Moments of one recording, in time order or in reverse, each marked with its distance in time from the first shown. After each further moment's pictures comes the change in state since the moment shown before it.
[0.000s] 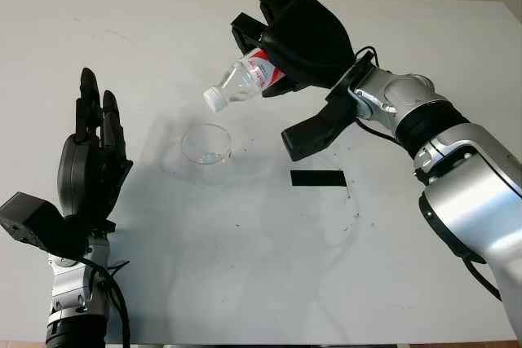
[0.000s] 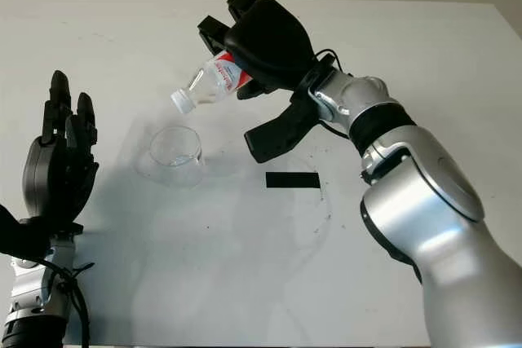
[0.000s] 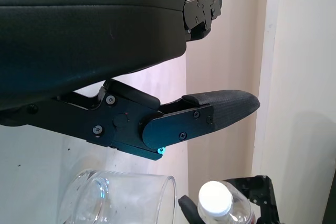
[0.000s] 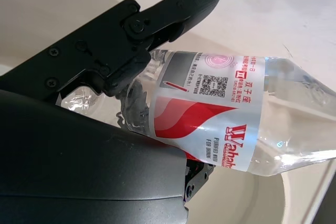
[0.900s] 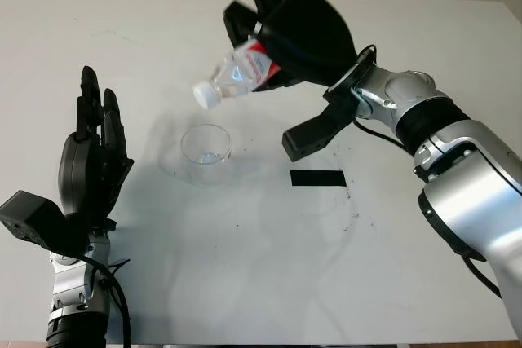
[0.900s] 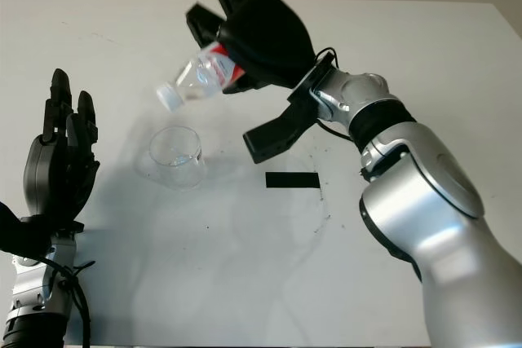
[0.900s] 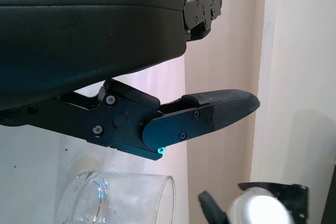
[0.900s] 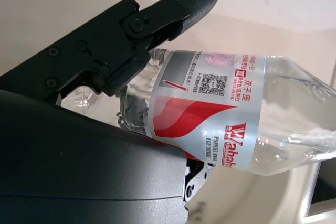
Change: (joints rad) left arm -0.011 0.002 0.000 0.012 0.004 -0.003 -0.004; right arm 0.019 0.005 -0.077 0.012 0.158 -0.141 -0.053
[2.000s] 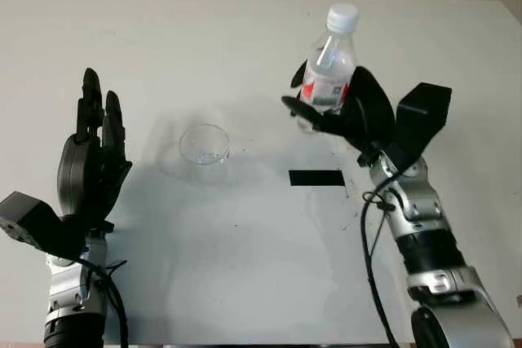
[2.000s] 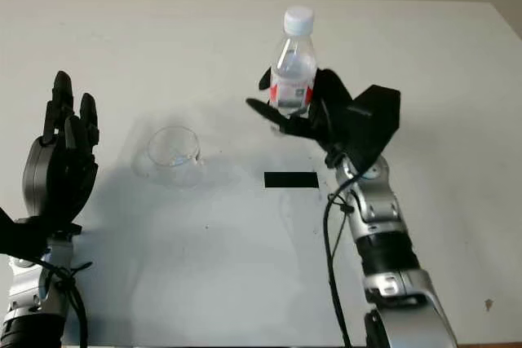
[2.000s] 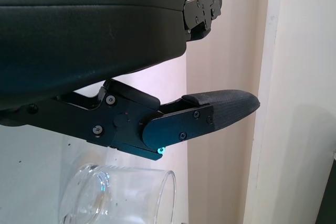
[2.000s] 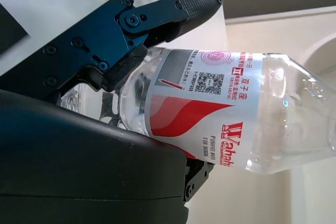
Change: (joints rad) left arm 0.007 0.009 0.012 0.004 -0.035 0.018 -0.054; right arm 0.808 0.145 -0.701 -1.045 1.184 0.759 1.188
